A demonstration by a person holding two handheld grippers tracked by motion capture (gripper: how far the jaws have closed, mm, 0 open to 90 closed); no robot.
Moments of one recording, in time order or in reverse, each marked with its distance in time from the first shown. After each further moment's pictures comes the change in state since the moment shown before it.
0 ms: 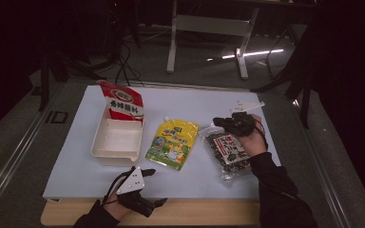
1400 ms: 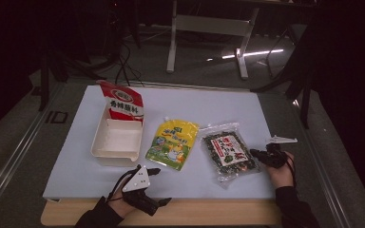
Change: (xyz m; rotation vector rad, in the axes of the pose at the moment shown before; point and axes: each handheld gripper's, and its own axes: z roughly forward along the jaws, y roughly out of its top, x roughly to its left) left arm 0.002 0.004 0.013 0.019 -0.032 0.019; right arm -0.039 -0.159 -0.049 0.144 -0.233 0.366
